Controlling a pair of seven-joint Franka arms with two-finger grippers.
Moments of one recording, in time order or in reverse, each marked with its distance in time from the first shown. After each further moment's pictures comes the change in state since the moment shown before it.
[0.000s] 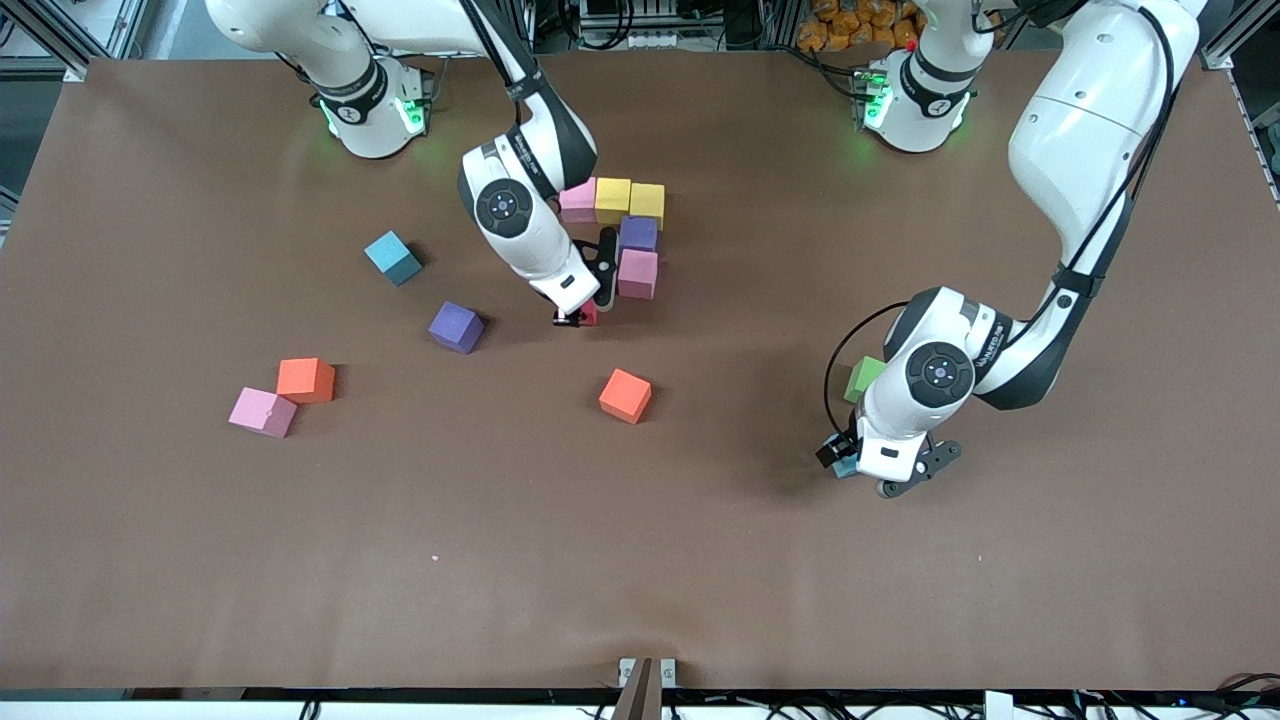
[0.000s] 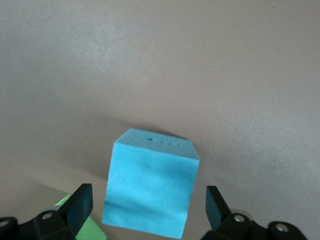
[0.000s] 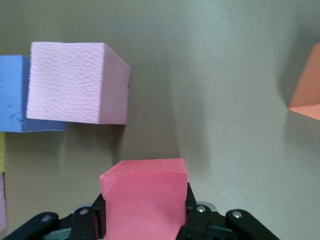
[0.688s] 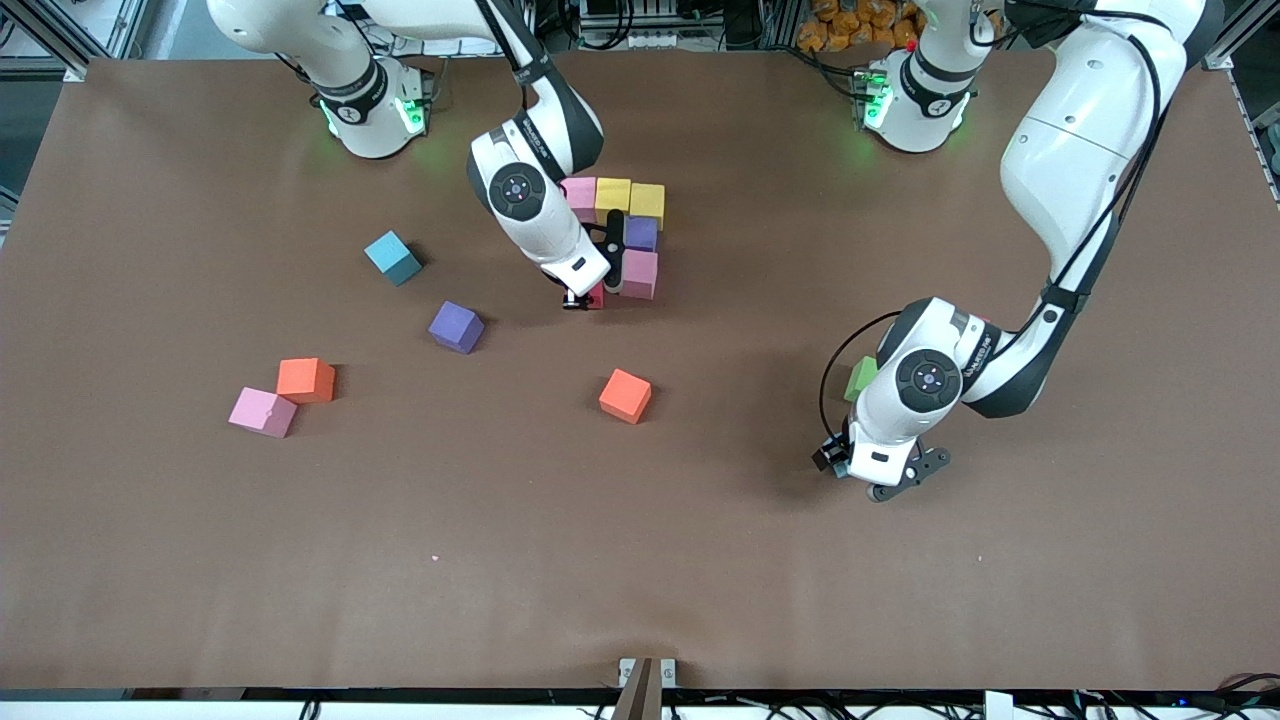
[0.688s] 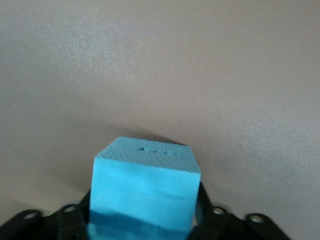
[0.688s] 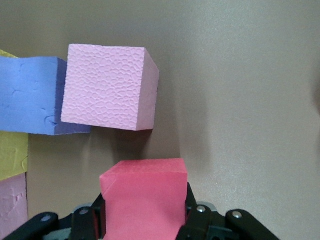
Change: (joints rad) left arm -0.001 0.049 0.001 0.008 0.044 0.036 0.000; right arm 0.031 -0.029 0.005 -0.043 0.000 0.010 -0.001
